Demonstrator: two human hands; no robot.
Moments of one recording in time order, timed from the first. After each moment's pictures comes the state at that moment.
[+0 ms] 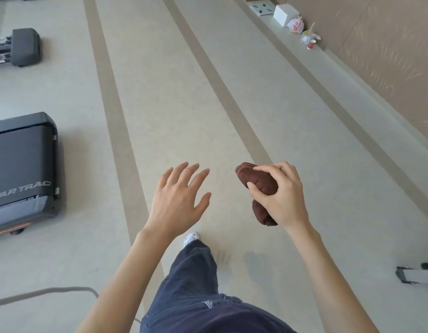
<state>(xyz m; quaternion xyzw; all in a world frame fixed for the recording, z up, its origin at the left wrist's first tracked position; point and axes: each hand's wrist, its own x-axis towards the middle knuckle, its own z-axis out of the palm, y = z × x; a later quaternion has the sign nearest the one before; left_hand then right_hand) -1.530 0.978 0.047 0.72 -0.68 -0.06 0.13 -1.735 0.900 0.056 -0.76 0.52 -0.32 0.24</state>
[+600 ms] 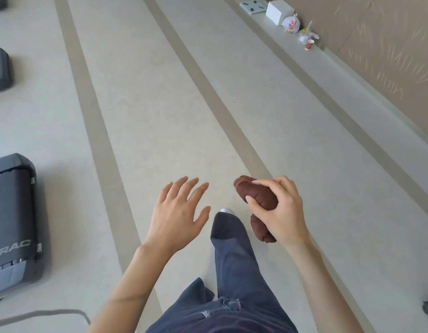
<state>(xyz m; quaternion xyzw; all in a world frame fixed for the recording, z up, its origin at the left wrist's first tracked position) -1.420 0.711 0.022 0.71 -0.69 -0.11 0.09 -1.628 0.652 0.034 -0.73 0.56 -0.31 0.26</state>
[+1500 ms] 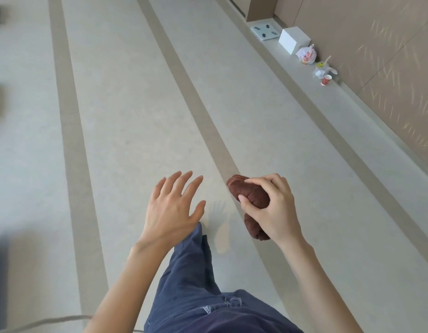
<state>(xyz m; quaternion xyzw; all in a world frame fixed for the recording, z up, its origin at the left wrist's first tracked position) -1.283 0.230 0.028 0.74 -0.66 -0.11 0.10 -1.485 0.163 0.035 -0.76 0.53 -0.29 0.25</state>
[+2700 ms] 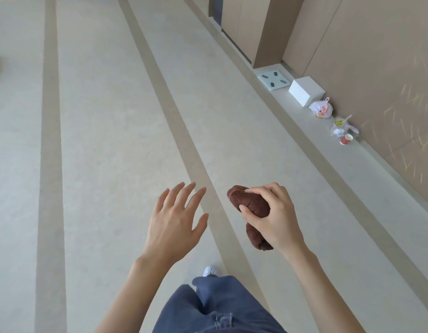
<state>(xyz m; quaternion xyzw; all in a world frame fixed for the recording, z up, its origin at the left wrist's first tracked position) -1.071 -0.334 0.044 0.72 -0.67 -0.05 0.15 -1.267 -0.411 0.056 -0.77 0.51 -0.29 0.26</state>
